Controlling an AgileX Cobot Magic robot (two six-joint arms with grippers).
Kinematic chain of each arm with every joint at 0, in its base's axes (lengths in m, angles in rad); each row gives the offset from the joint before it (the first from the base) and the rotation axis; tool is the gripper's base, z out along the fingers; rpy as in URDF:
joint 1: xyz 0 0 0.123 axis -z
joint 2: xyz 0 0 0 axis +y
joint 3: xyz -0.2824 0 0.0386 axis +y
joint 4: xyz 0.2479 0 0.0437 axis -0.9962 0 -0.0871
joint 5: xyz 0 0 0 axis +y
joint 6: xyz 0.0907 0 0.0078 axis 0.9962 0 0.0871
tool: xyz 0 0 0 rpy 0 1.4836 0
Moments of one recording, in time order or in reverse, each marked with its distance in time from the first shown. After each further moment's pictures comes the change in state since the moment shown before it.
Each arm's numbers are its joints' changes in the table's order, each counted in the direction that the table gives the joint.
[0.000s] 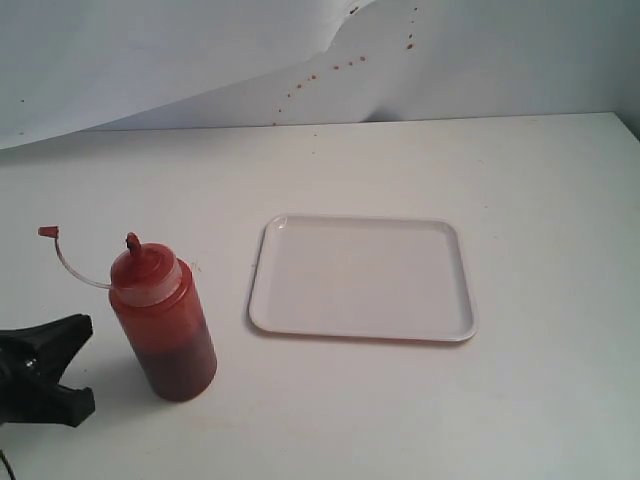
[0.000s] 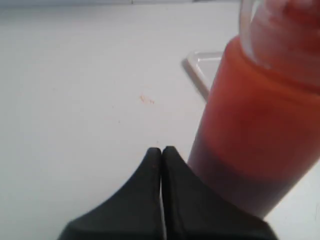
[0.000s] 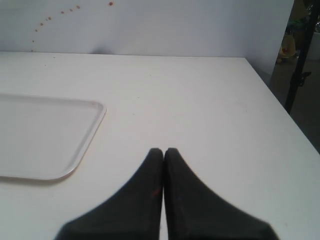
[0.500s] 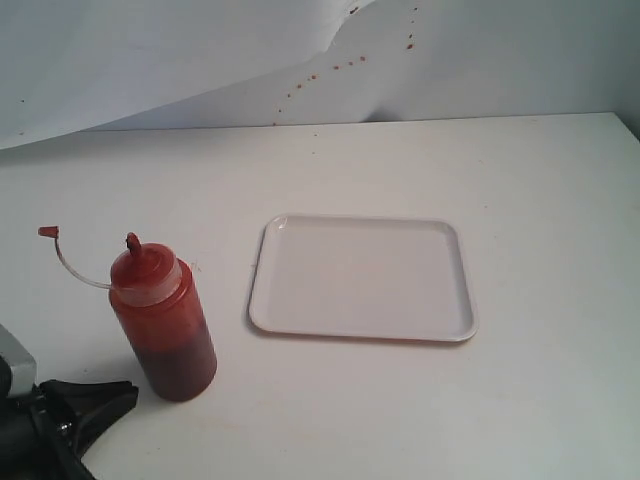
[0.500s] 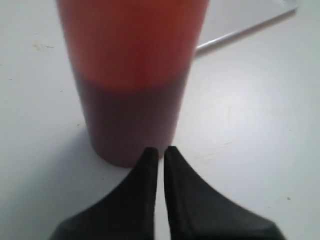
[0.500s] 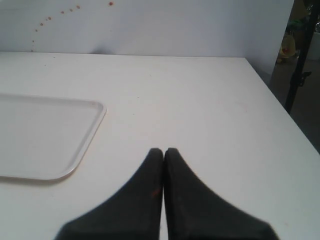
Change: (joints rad) left arm 0.000 0.018 0.000 -0.351 0.119 0.003; right arm 0.000 0.000 0.000 0.000 0.000 0.000
